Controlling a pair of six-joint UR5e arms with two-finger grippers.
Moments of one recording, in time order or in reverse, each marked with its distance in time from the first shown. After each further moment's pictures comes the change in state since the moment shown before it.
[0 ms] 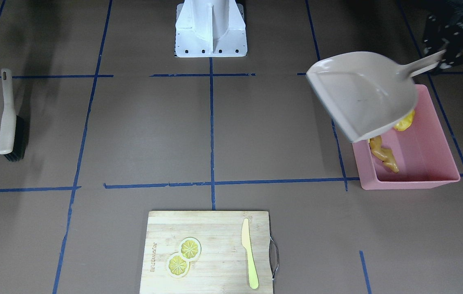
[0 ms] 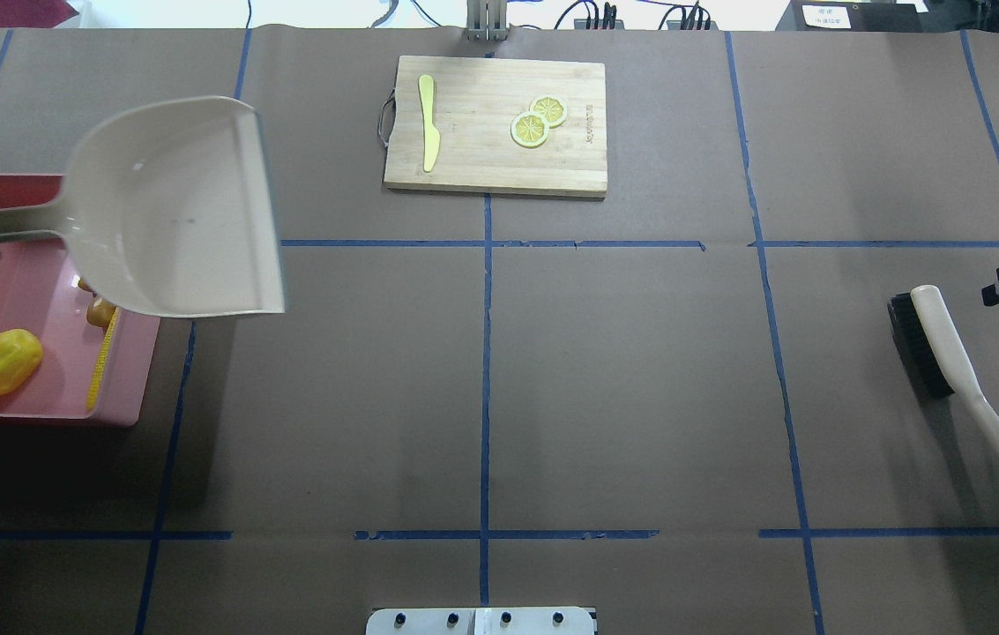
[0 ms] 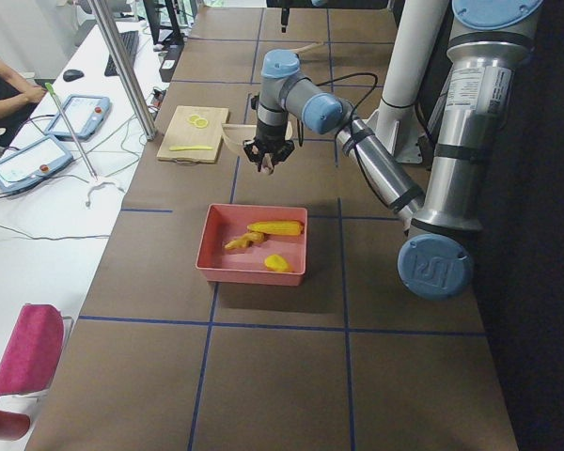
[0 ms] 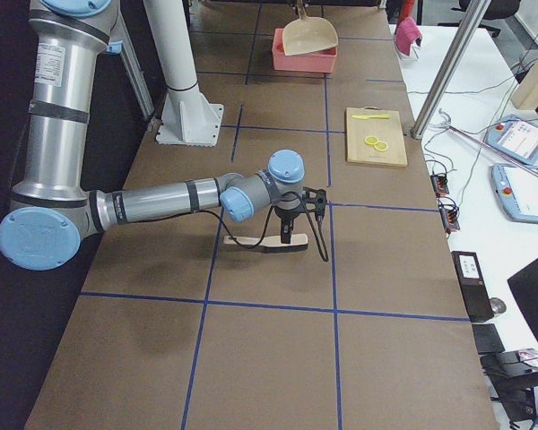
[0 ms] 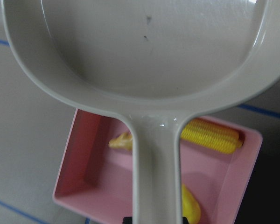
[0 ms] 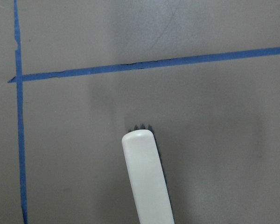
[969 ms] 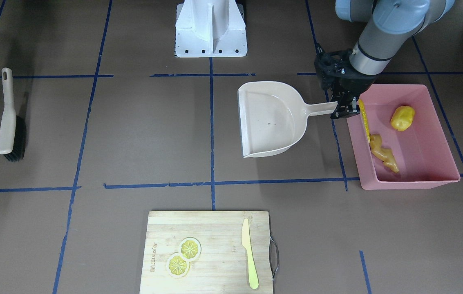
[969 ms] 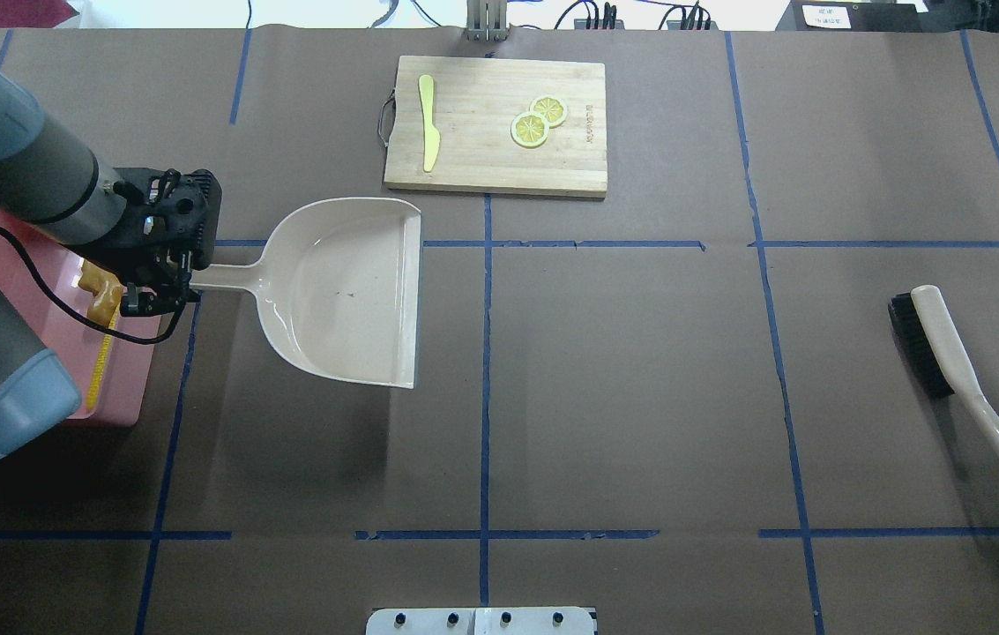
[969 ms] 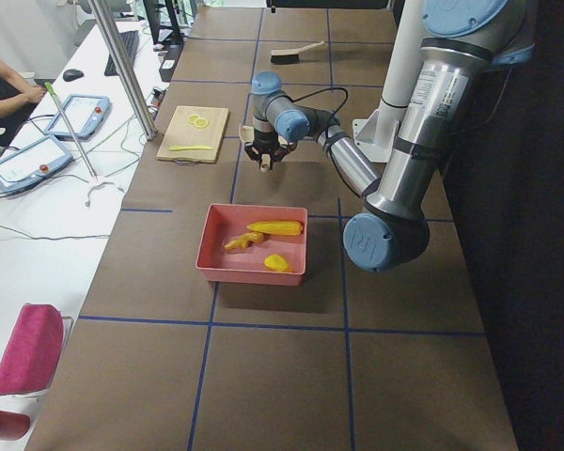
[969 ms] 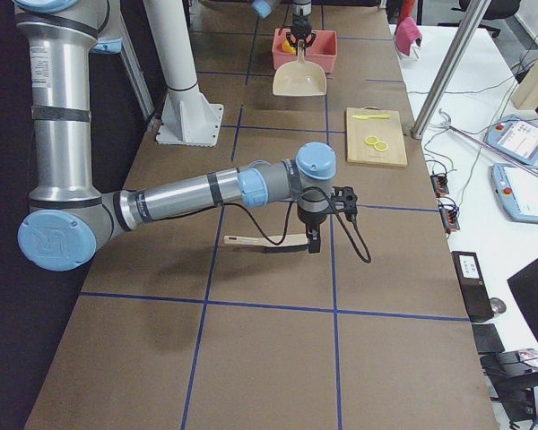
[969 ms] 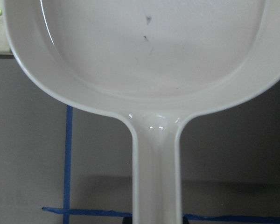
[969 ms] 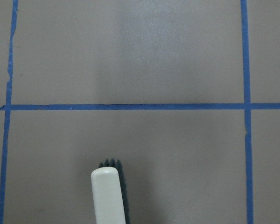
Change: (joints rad) left arm 0.228 -0.146 0.268 -0.189 0.065 -0.024; right arm 0.208 0.161 -0.037 -0.405 0.011 -0.549
